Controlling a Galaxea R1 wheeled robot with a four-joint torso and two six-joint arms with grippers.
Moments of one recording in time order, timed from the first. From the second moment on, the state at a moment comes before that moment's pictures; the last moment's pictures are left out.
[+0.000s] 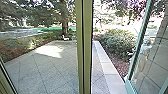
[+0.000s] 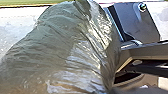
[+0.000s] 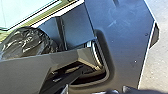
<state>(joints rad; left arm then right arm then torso) 1.51 3.04 -2.76 -0.49 -0.05 0.65 -1.58 3.08 -2.68 0.14 0.09 0.14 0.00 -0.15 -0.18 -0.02</state>
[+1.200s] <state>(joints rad) 1.51 3.04 -2.76 -0.49 -0.05 0.65 -1.58 3.08 -2.68 0.14 0.09 0.14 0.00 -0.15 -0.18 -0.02</state>
